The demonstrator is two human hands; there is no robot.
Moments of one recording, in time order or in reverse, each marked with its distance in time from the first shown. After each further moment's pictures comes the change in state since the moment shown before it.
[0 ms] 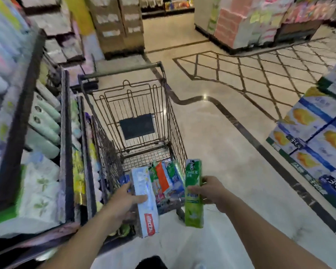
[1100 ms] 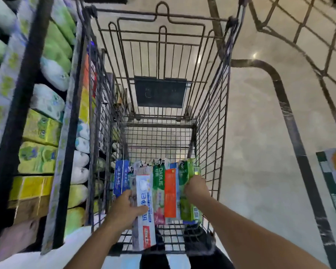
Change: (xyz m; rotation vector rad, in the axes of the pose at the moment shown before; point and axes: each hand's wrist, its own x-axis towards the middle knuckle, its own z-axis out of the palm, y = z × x) left_hand 0.222 -0.031 -0.006 0.070 0.181 -0.321; right_hand 0.314 -0.007 0.094 -0.918 -0.073 0.132
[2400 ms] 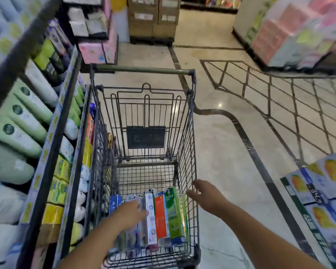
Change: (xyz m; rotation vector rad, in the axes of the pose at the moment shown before) left_hand -0.069 0.067 -0.026 0.778 -0.085 0.316; right_hand -0.145 0.009 -0.129 -0.027 0.181 -0.317
